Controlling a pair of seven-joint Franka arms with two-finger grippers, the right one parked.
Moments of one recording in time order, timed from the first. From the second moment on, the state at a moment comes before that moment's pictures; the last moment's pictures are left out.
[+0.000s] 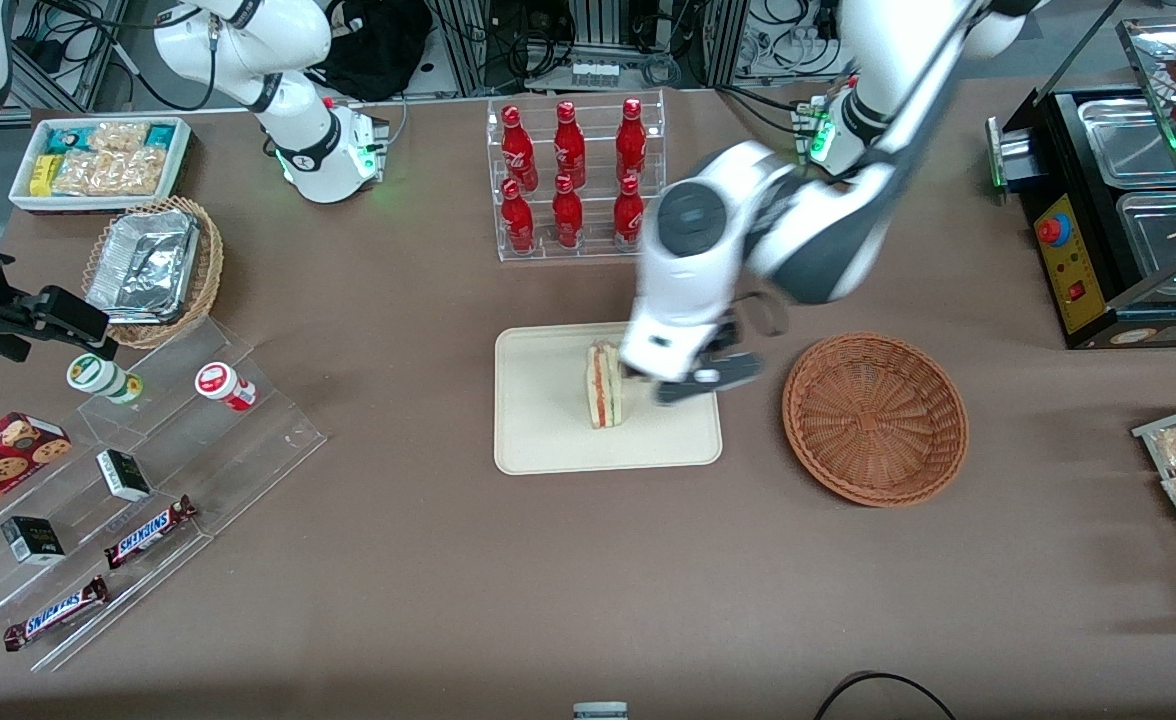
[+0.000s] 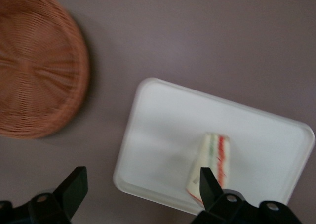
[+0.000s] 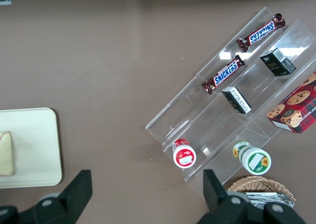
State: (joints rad) arm -0.31 0.37 -0.35 -1.52 0.19 1.82 -1.06
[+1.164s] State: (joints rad) arm 0.18 -0.05 -0.30 -1.63 0.09 1.36 -0.15
